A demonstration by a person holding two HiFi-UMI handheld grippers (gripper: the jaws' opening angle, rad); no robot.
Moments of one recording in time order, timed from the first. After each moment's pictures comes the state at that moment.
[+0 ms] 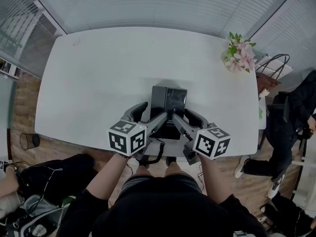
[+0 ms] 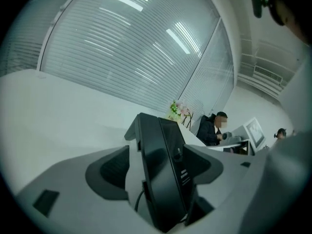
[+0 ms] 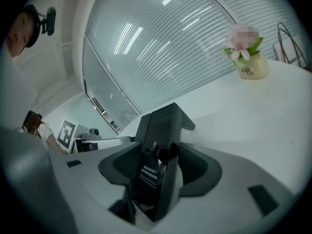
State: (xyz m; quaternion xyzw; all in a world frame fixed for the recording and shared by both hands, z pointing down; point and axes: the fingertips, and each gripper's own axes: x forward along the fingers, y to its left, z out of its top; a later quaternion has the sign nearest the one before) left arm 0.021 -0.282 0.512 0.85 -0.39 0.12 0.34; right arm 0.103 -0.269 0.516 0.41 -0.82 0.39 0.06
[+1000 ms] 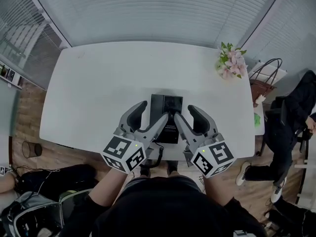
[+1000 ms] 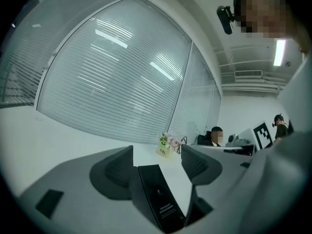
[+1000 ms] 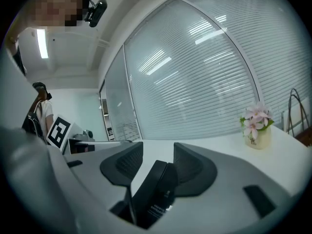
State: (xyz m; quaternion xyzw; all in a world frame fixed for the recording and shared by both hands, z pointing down) left arm 0.024 -0.277 0.394 0.89 -0.42 0.00 0.19; right arm 0.112 -0.270 0.382 0.47 -0.87 0.16 0.00
